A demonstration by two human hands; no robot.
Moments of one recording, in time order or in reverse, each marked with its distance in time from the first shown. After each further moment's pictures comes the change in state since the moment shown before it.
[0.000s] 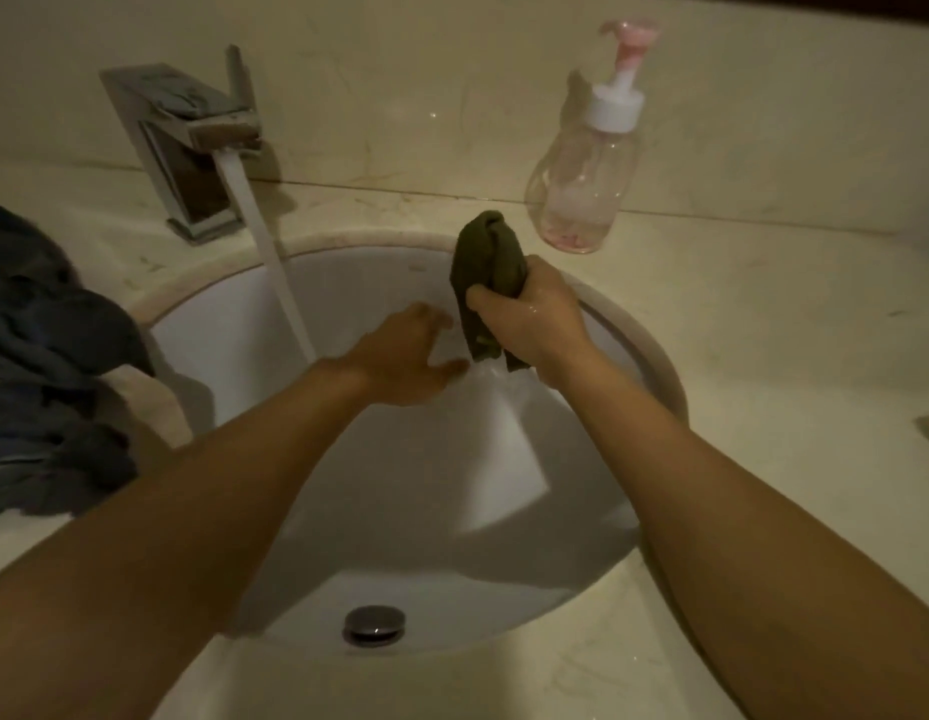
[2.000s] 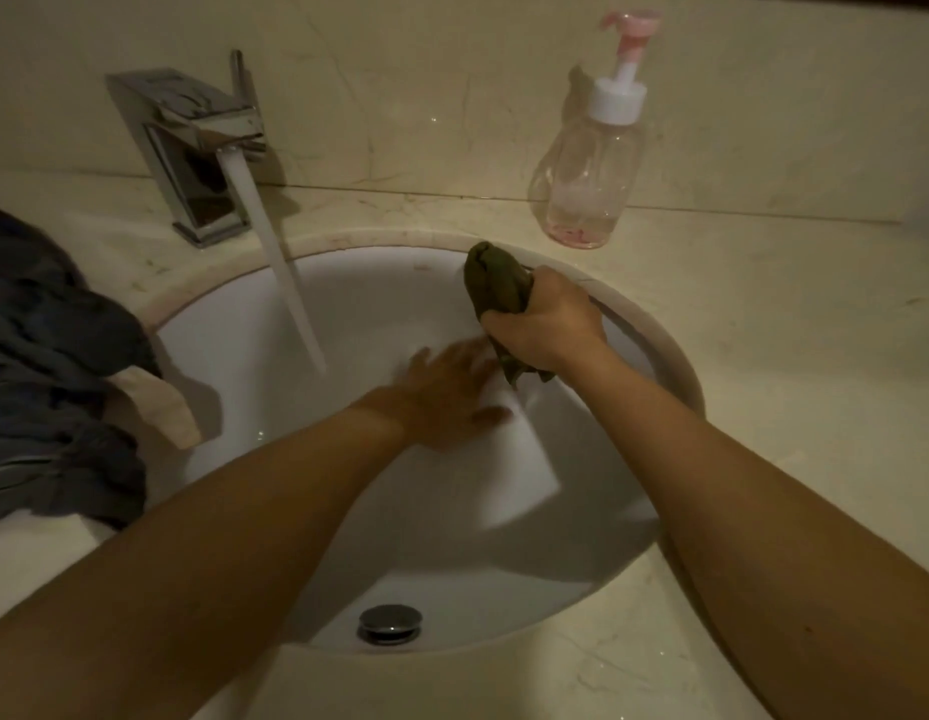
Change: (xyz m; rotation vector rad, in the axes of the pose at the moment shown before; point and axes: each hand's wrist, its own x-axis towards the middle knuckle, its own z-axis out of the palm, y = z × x) left_hand -0.003 0.014 0.043 0.381 -0.166 0.165; right_hand 0.009 0.013 -0.004 -0.352 -0.040 0.041
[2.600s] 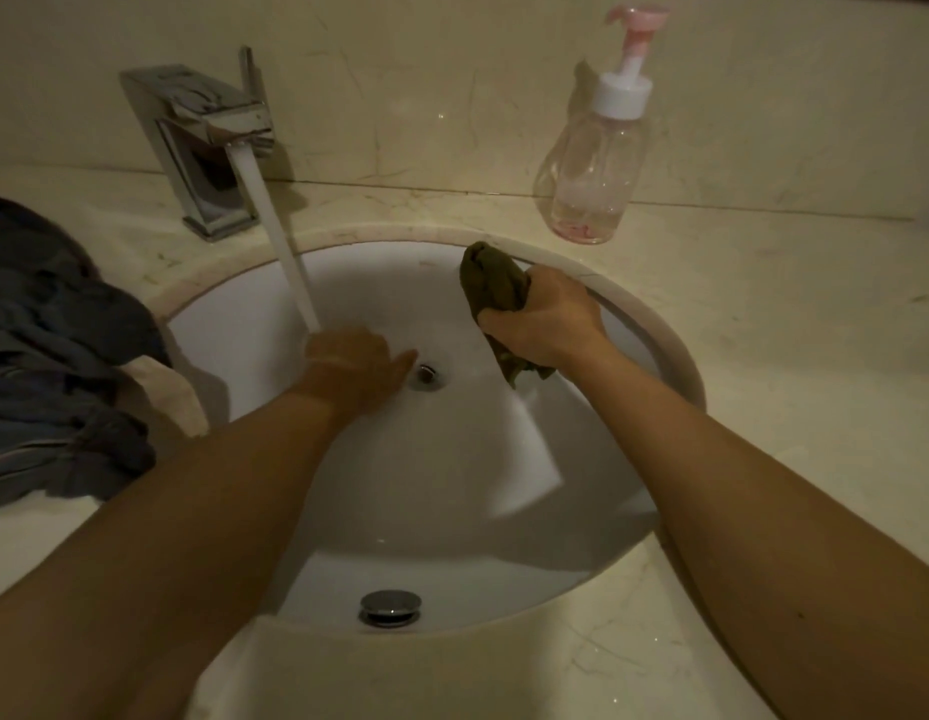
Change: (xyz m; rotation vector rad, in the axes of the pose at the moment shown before) left_hand -0.026 -0.055 -0.014 0.205 0.056 -0.588; right_hand -0.003 -0.002 0.000 -0.012 -0.040 -0.032
